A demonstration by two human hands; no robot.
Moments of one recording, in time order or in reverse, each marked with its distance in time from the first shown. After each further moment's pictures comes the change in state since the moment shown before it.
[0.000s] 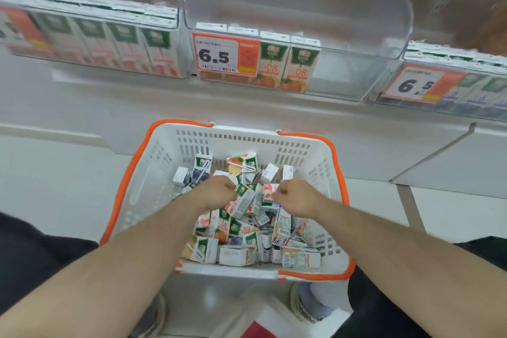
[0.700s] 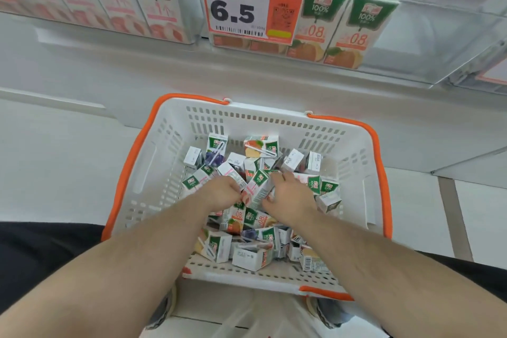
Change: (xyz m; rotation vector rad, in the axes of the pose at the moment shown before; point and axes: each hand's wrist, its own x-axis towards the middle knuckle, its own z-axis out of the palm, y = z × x) left_hand 0.056 -0.057 0.023 0.039 -0.061 -0.123; right_hand 0.065 -0.018 0.072 -0.254 0.115 -0.113
